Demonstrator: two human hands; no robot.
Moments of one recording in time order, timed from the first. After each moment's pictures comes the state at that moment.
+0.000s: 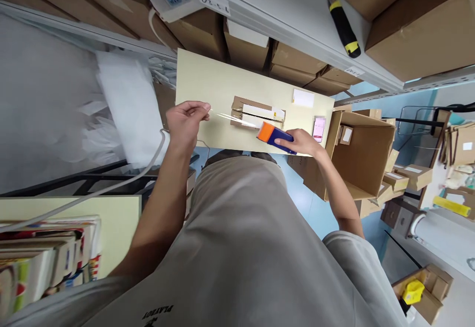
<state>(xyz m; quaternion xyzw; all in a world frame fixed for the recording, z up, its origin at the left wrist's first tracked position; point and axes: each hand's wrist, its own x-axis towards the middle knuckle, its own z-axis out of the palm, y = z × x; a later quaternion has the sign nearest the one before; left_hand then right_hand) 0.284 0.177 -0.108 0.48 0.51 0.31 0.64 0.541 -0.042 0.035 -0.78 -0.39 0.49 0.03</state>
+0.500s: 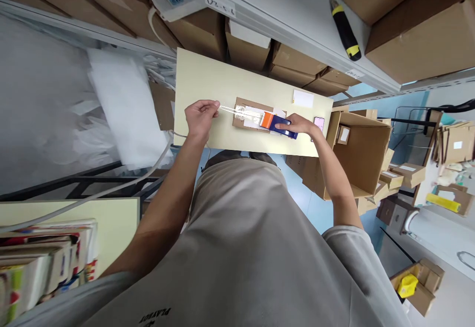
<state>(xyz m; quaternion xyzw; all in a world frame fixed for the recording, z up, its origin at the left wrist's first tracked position) 0.304 0.186 -0.159 0.44 0.53 0.29 0.67 0.583 0.008 -0.010 -0.77 -0.32 0.55 0.01</state>
